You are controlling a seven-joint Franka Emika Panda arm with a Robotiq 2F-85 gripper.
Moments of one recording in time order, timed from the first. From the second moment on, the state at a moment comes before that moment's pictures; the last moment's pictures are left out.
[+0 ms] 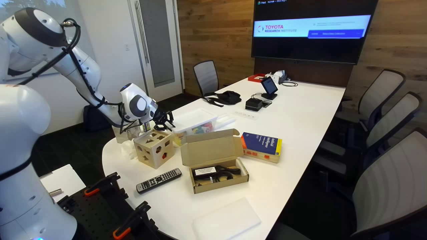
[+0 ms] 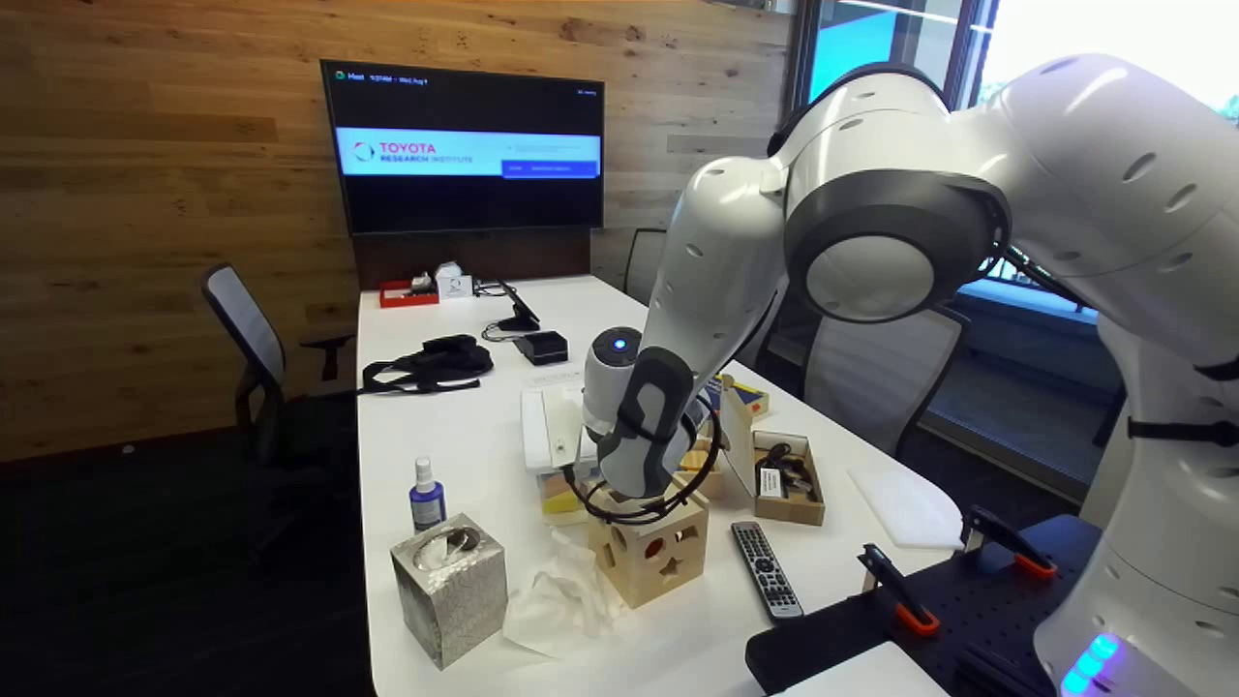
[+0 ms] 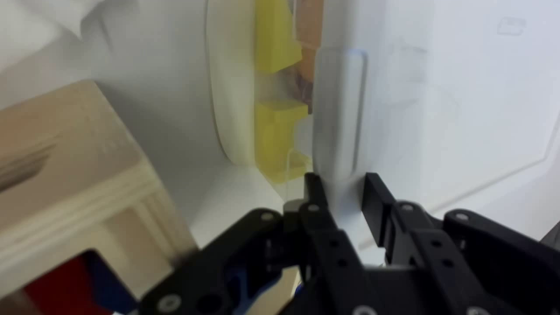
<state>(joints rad) 1.18 1.04 -0.65 -1.95 0.27 3.15 2.34</state>
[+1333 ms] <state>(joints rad) 1.15 1.04 -0.68 -1.86 0.26 2.97 2.34</state>
